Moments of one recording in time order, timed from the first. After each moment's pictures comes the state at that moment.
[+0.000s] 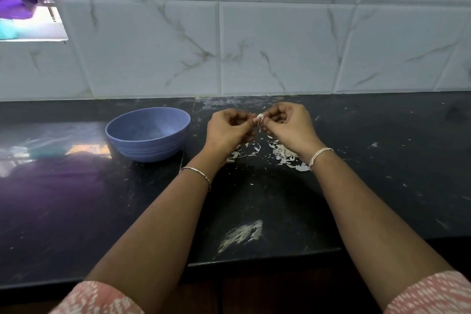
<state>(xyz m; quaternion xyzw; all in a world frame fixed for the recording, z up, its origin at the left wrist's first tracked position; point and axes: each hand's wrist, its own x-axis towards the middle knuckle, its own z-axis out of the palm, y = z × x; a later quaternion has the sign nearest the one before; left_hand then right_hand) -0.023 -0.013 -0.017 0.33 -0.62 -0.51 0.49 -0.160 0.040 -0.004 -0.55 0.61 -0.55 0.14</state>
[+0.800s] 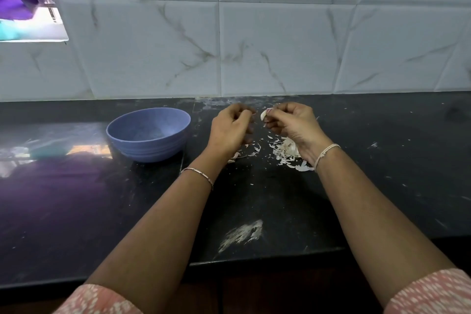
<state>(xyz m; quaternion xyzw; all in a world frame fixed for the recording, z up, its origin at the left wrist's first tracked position) -0.028 -0.017 -0.014 0.34 -0.66 -0.46 0.49 -0.162 0.046 0.004 -0.44 0.55 -0.64 0.30</state>
